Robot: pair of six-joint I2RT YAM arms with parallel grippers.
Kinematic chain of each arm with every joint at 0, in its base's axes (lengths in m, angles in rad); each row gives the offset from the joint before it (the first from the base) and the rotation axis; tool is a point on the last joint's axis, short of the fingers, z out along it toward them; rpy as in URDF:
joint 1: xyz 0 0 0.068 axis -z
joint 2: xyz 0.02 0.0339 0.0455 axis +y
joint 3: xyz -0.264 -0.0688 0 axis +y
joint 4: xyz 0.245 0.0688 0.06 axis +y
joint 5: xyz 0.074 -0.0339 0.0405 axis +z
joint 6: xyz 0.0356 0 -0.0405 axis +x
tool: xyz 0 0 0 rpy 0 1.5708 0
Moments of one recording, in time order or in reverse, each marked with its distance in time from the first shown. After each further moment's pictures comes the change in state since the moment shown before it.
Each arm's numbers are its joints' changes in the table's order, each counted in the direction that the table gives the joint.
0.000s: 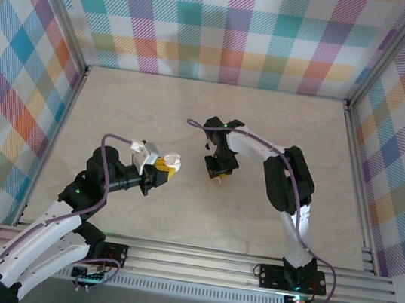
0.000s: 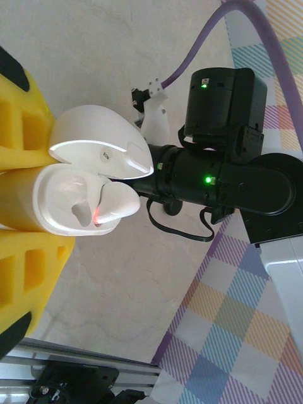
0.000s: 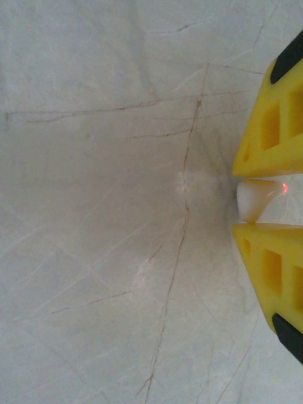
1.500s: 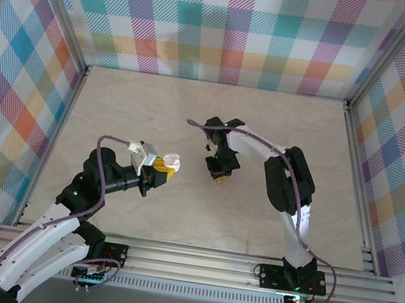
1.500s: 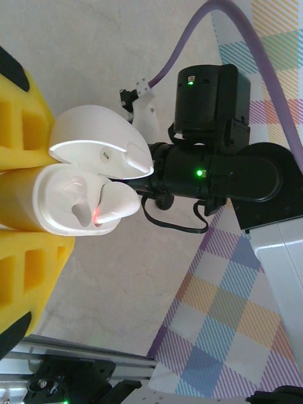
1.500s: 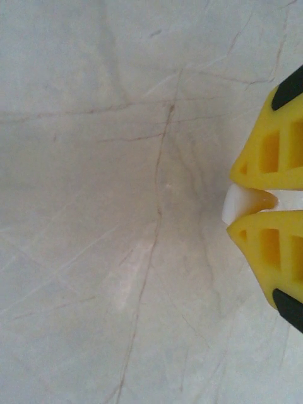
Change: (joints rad) left arm 0.000 -0.035 0.007 -0.013 -0.026 0.001; right arm 0.004 -0.023 0.005 0.029 -0.003 -0.013
